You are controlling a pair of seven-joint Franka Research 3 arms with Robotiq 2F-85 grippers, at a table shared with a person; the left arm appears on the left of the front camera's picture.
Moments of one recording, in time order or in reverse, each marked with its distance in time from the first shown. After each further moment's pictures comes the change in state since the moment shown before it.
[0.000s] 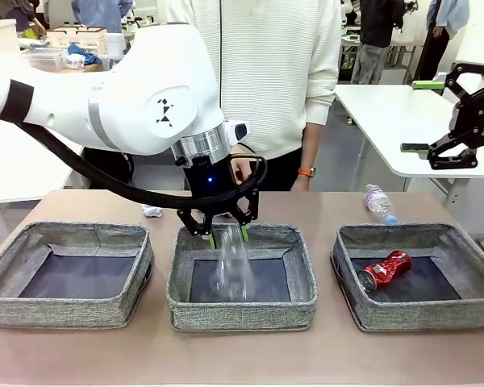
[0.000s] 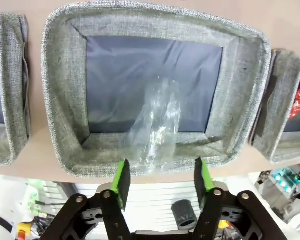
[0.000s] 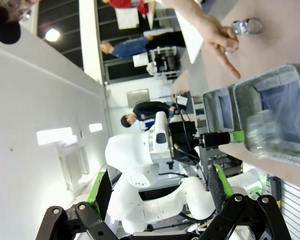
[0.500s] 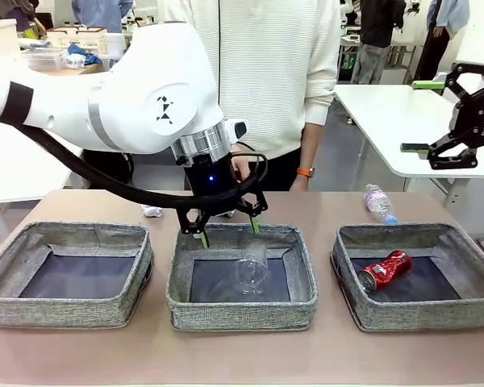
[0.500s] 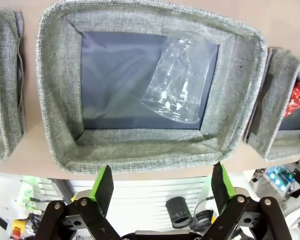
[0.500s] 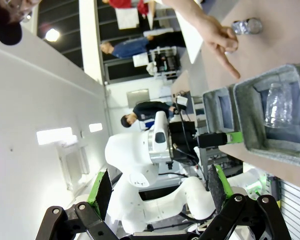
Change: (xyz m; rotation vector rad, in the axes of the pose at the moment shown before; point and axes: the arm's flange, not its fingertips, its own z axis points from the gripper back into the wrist) left arm 0.000 -0.001 0.001 -0.024 0.017 0.020; right arm 0.000 0.000 0.000 0.000 0.000 0.000
